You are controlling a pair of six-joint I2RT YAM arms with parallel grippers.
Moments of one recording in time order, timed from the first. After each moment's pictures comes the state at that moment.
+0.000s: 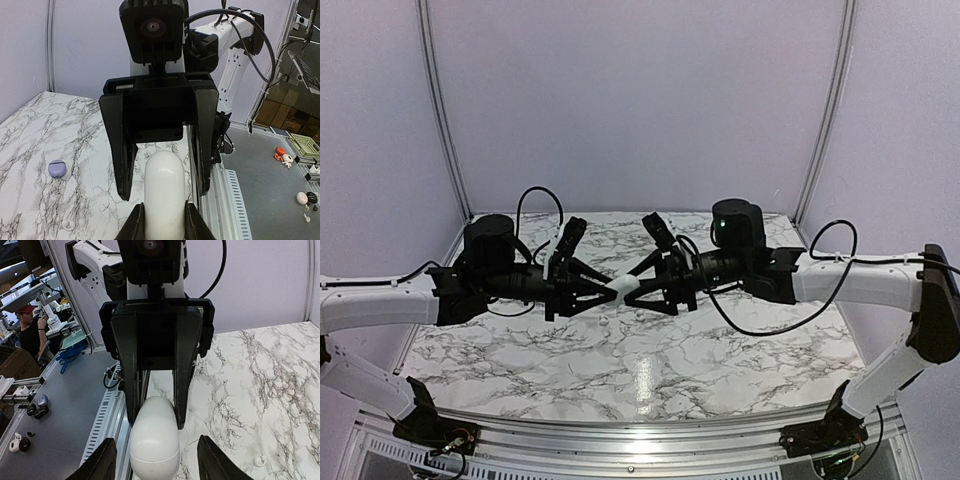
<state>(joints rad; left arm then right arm) -0.85 1.27 0.78 0.32 0.68 -0.09 0.85 1.49 1.02 0.21 -0.87 0.03</state>
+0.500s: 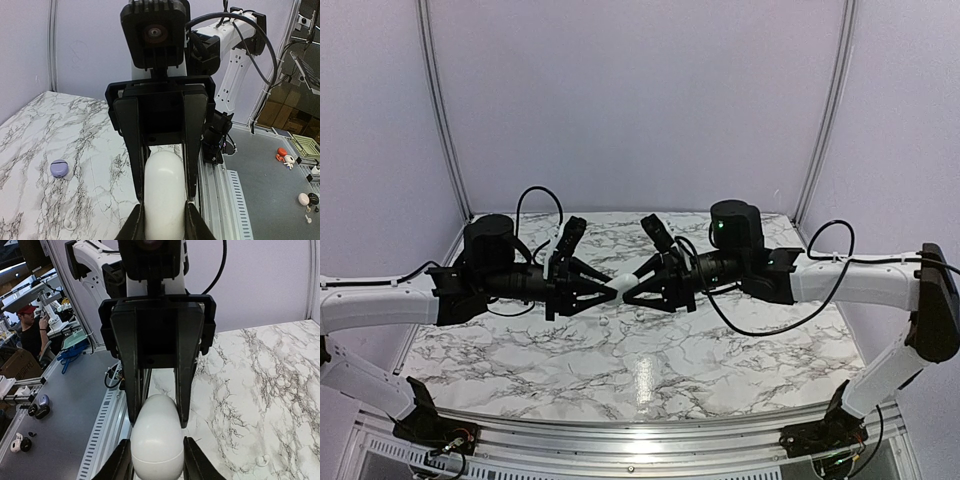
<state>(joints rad) -0.85 1.27 0.78 0.32 0.67 -0.09 0.85 1.51 1.02 0.21 -0.88 0.04</state>
